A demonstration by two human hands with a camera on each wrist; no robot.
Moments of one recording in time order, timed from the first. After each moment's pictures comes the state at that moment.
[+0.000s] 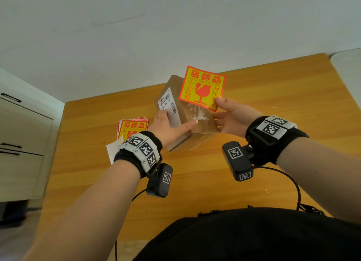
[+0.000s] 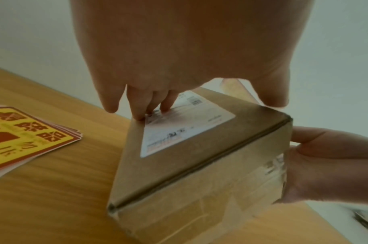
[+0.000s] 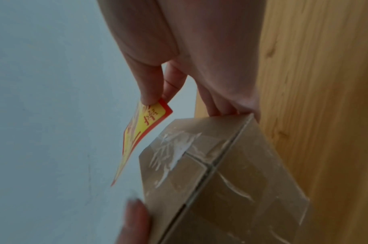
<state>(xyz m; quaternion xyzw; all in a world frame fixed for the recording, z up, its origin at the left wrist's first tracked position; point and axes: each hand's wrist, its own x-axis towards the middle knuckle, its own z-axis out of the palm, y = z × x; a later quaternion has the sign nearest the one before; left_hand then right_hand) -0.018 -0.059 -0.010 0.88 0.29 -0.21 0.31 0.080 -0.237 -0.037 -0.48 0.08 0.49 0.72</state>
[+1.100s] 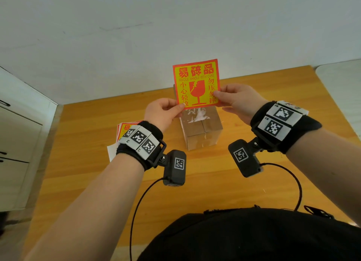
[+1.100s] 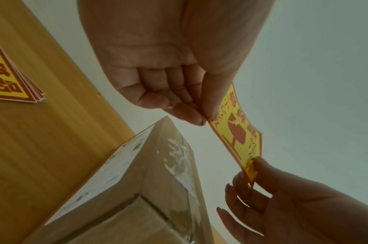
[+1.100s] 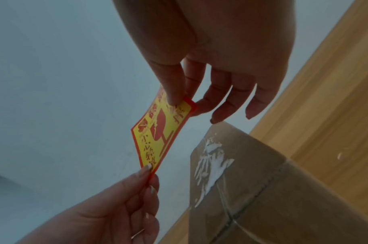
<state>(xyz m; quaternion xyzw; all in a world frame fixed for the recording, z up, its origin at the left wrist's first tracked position) -0.010 -0.047 0.003 0.80 0.26 0.02 0.55 0.073 -0.225 0.023 -0.76 -0.04 0.30 0.58</state>
